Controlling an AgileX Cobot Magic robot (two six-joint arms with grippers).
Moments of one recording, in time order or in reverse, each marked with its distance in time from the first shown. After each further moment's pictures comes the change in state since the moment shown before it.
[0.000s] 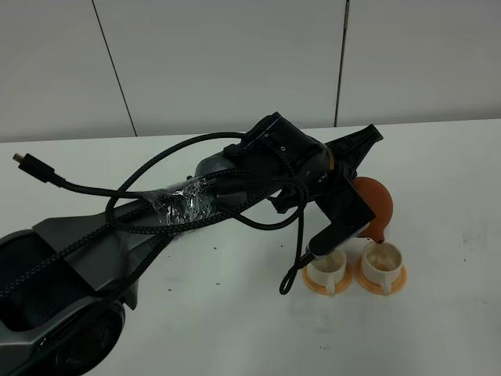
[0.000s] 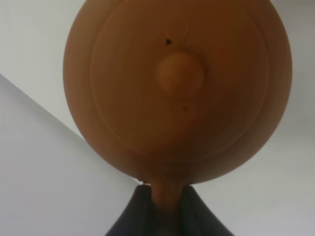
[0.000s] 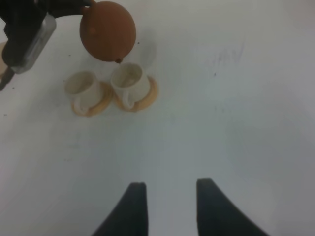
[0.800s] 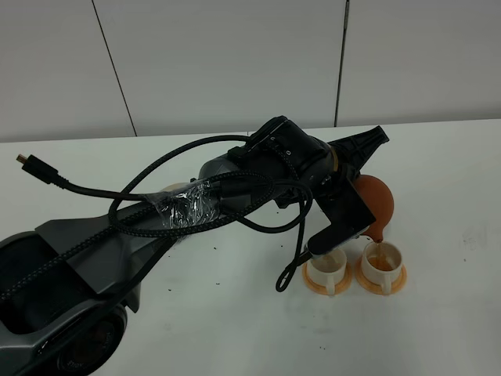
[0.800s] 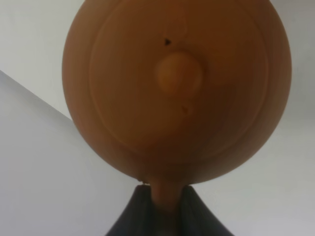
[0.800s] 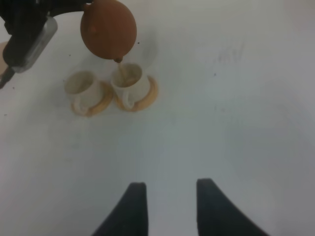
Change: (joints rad) left arm -0.010 0.000 0.000 0.052 -0.015 0.020; right arm 0.000 0.000 0.000 0.000 0.000 0.000
